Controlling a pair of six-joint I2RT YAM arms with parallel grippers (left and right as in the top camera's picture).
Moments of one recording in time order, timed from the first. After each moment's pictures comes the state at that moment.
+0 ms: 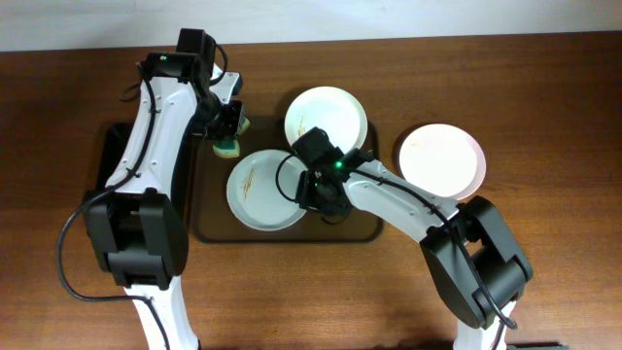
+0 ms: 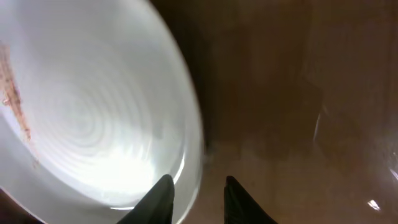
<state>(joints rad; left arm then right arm) -0.11 2.12 1.98 -1.26 0.18 0.06 0.63 1.97 1.34 -0.62 -0.14 0.88</state>
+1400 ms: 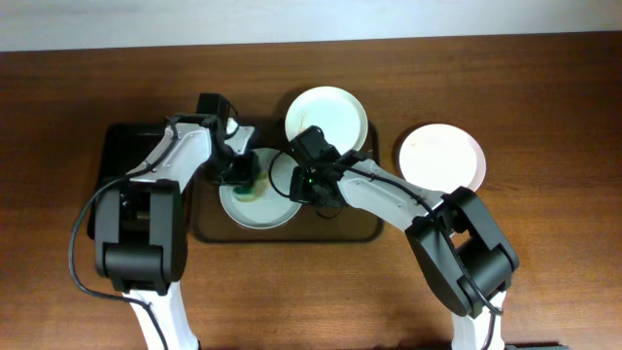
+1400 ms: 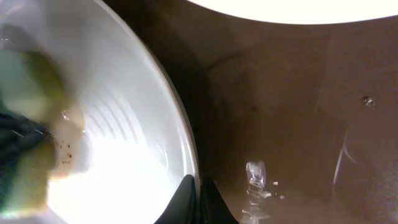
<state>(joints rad) -0.12 2.10 1.45 -0.86 0.32 0.08 0.63 2.04 1.34 -0.48 -0.13 0.81</state>
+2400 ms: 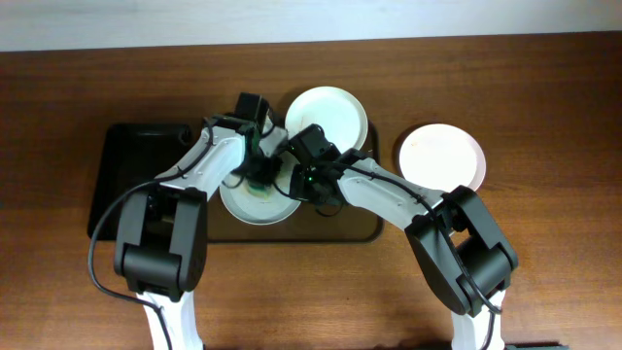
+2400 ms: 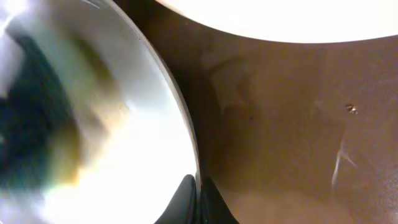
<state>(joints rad) -0.28 2.09 1.46 -0.72 -0.01 0.15 0.63 2.05 1.35 -0.48 -0.13 0.81</state>
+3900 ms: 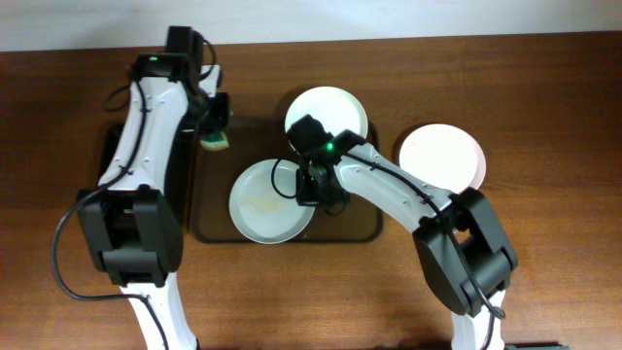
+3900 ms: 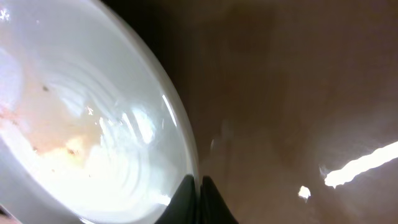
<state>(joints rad) -0.07 2.14 1.97 -1.18 0.09 -0.07 0.63 2.05 1.54 -0.90 -0.10 0.63</state>
